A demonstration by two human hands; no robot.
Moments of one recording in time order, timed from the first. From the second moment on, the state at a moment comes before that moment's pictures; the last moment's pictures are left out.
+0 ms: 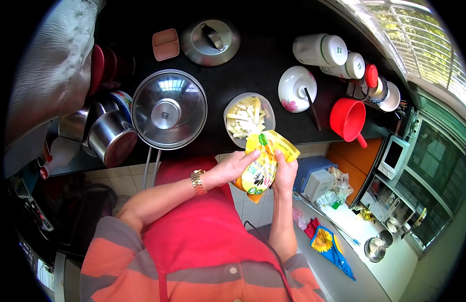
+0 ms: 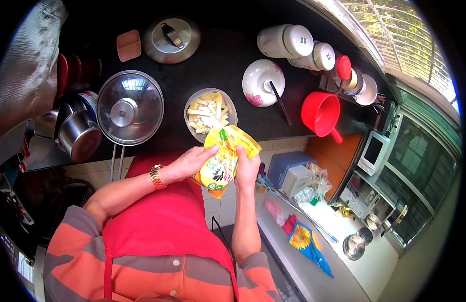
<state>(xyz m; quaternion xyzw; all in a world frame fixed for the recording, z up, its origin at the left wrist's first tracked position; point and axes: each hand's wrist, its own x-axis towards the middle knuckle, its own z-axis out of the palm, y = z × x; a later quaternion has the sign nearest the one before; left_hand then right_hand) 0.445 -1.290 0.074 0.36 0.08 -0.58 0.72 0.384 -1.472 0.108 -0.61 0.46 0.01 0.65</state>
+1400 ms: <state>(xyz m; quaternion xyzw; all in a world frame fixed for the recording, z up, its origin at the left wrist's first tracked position) 0.407 -1.263 0.181 0.78 -0.38 -0.23 0.45 0.294 -1.464 0.132 -0.30 0.14 -0.15 0.93</state>
